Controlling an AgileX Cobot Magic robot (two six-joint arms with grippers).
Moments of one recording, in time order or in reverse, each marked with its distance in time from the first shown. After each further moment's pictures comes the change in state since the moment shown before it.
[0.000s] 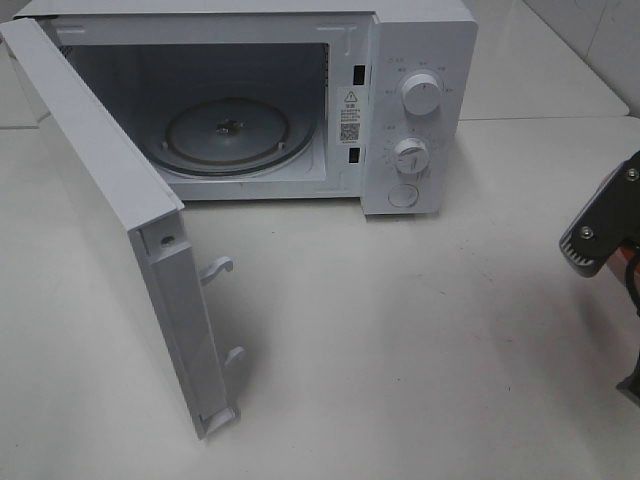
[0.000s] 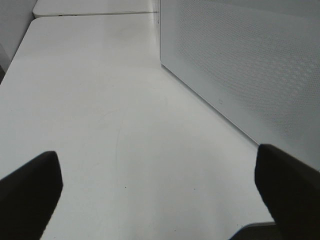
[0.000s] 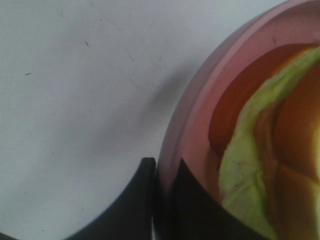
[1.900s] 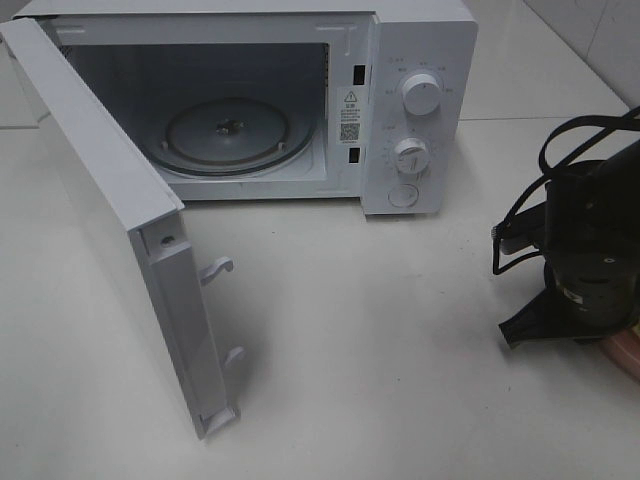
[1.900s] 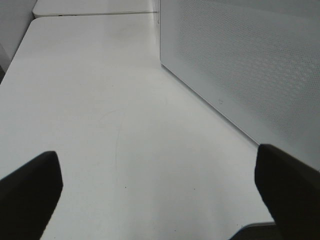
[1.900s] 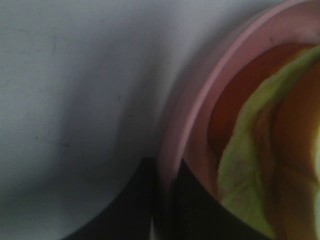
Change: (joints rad) left arm 0.000 0.000 0.000 0.000 0.000 0.000; right arm -0.169 0.759 -0.220 -0.278 -0.112 0.804
